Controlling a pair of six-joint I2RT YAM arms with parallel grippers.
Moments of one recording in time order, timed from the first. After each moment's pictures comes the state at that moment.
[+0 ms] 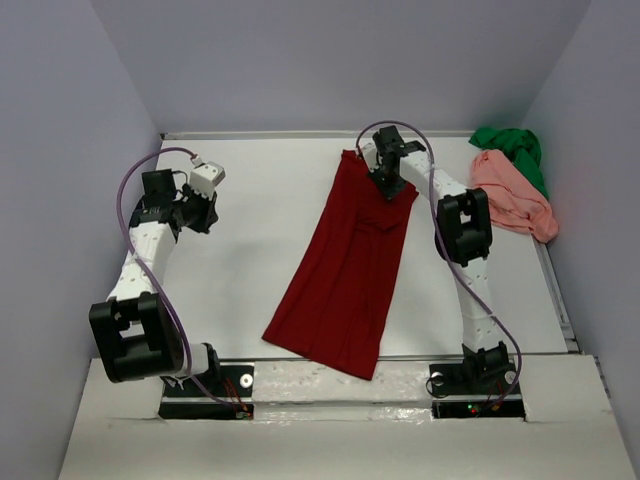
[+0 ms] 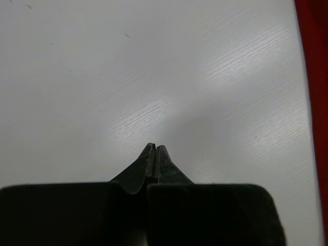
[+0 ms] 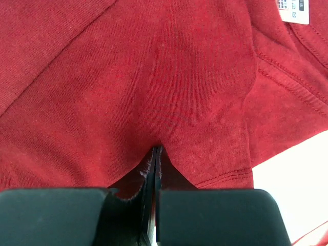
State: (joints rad) left arm 0.16 1.35 1.02 -0.47 0.50 0.50; right arm 0.32 2.42 2.13 -0.86 0.07 -0.37
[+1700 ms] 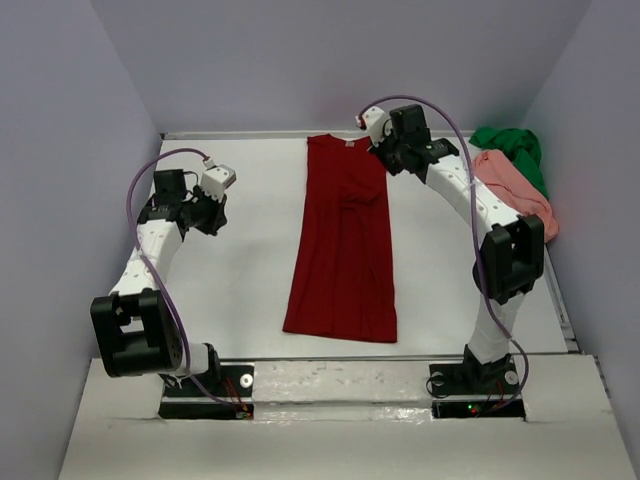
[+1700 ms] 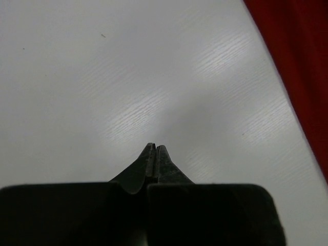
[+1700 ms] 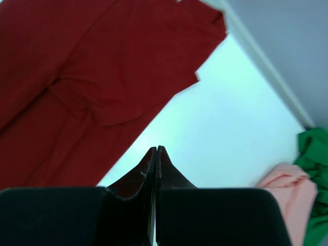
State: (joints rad) left arm 0.11 1.38 1.02 -0.49 0.49 0.51; right arm 0.39 1.89 1.77 -0.51 0.02 -0.51
